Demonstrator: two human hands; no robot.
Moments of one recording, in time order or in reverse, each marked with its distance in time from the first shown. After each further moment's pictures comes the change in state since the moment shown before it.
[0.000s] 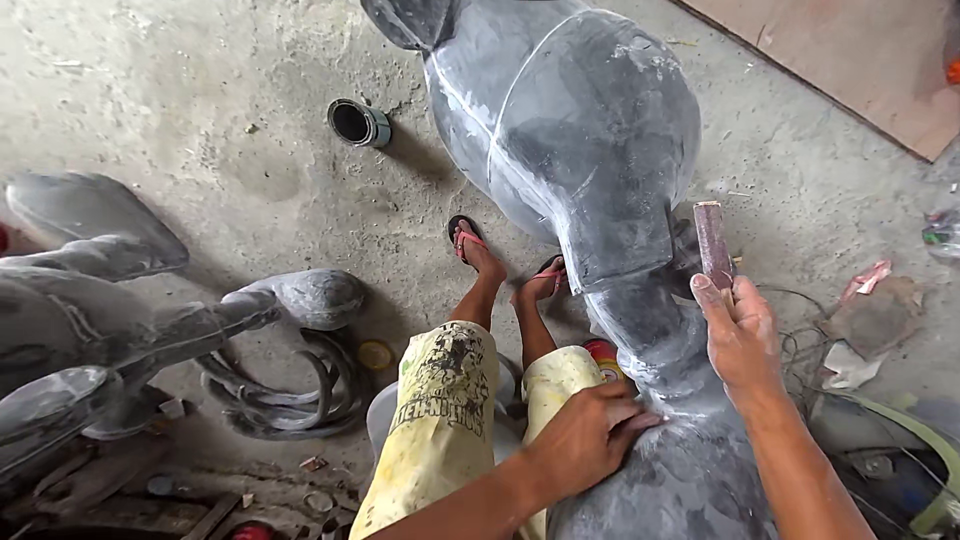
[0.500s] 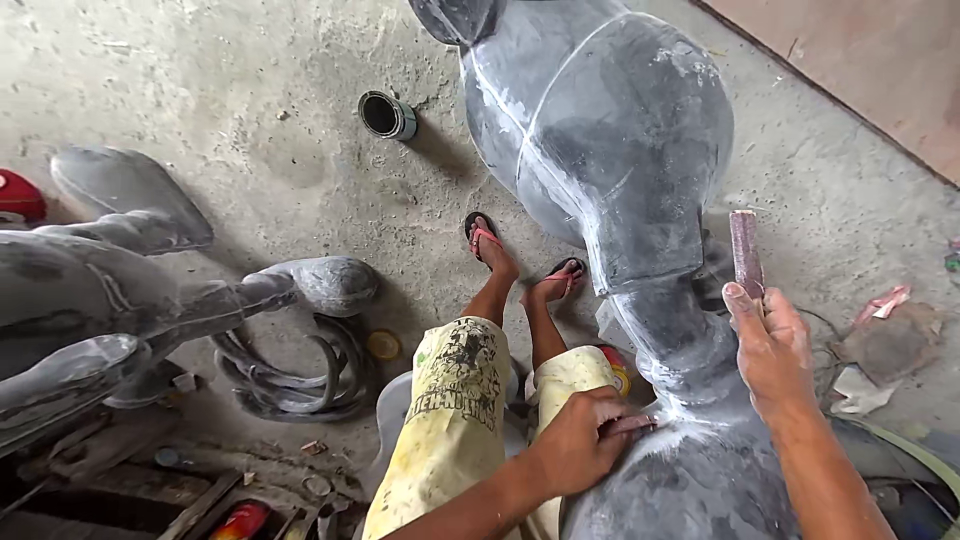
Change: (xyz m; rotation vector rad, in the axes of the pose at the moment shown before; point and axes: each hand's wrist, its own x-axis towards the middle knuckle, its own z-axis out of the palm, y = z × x) left_hand -0.018 -0.009 -0.011 -0.162 0.028 -0.193; right_hand 0.004 -0.002 -0.004 0.039 -0.003 -0.024
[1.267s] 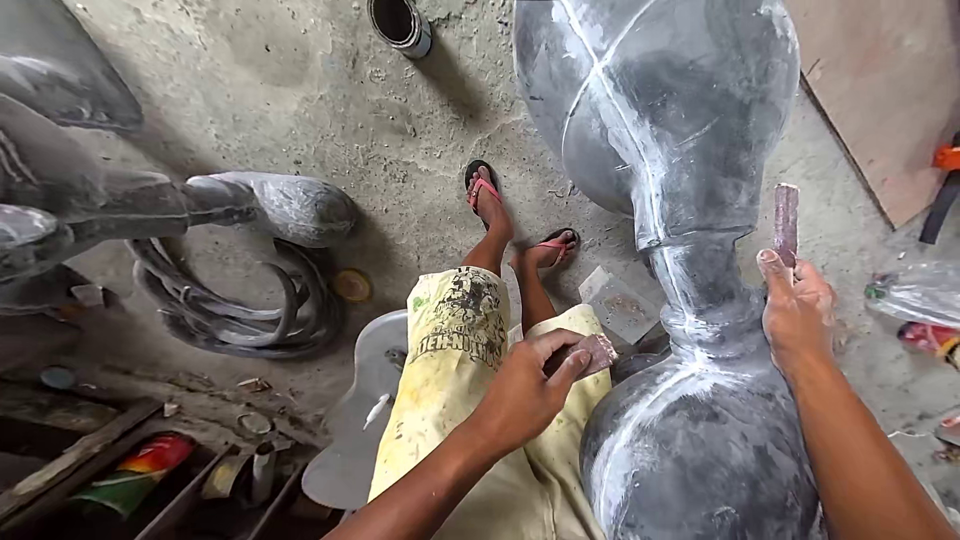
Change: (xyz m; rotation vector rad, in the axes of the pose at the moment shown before) left_hand -0.072 0.009 -0.042 -0.178 0.361 -0.214; right_hand 0.017 -0.013 -0.014 -0.242 0.002 -0.016
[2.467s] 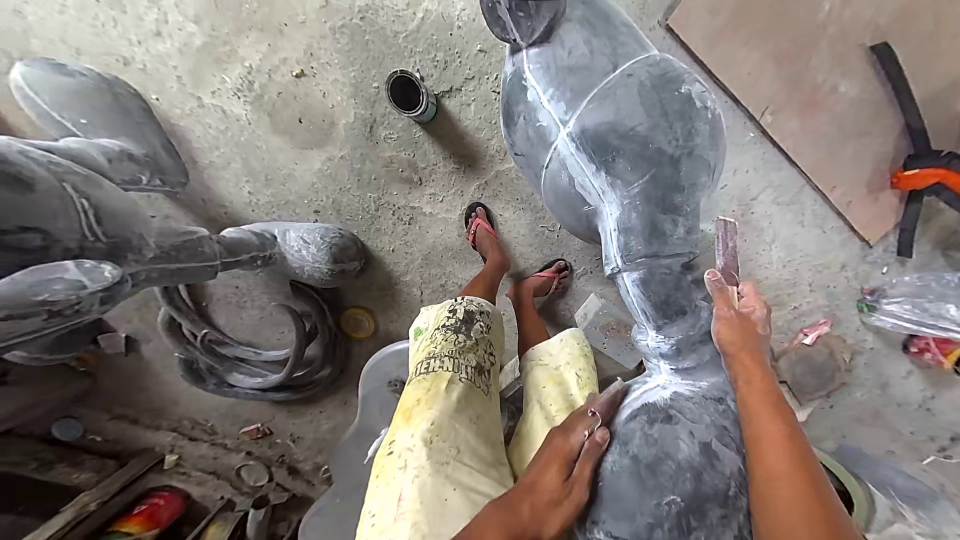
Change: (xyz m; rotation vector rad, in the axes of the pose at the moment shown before) left_hand -0.046 -0.015 0.072 -0.129 -0.206 0.390; right_hand -0.007 0.001 0.012 -0.032 0.053 0.114
